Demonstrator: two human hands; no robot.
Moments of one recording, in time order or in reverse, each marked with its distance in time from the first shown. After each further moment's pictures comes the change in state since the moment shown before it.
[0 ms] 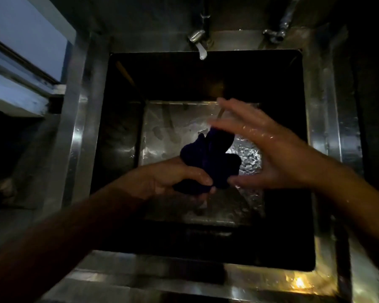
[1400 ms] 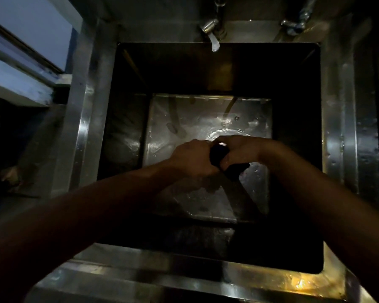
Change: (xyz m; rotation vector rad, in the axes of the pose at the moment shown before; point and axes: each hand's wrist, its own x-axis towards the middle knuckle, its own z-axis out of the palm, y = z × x) left_hand 0.059 -0.008 -0.024 1.214 0.499 -0.057; right_hand 0.084 0.051 0.078 0.350 -0.548 0.622
